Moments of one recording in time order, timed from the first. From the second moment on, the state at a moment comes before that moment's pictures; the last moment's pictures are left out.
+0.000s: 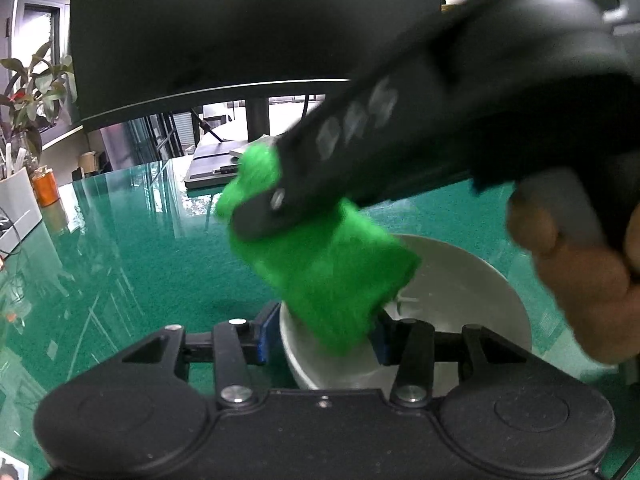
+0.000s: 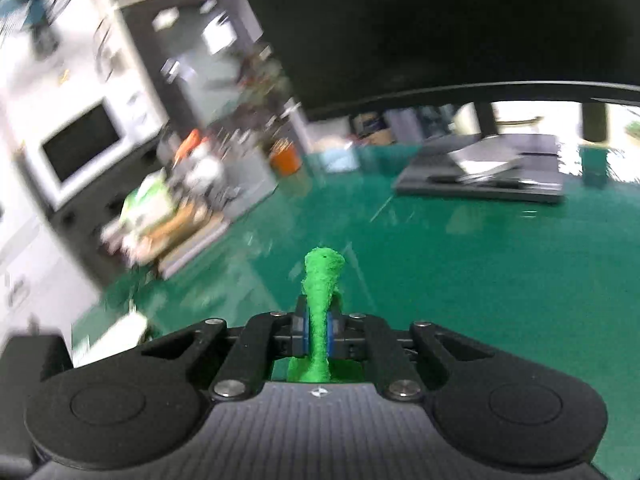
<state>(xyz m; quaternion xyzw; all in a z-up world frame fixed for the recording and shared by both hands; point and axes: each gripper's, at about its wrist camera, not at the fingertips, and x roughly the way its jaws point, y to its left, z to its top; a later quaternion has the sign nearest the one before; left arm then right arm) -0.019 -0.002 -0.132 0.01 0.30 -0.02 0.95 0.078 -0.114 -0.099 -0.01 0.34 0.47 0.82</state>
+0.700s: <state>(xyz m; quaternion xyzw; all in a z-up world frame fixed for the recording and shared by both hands) -0.019 -0.009 -0.133 0.01 0.29 -0.02 0.96 0.071 -0.115 -0.108 -0.05 0.33 0.48 0.81</state>
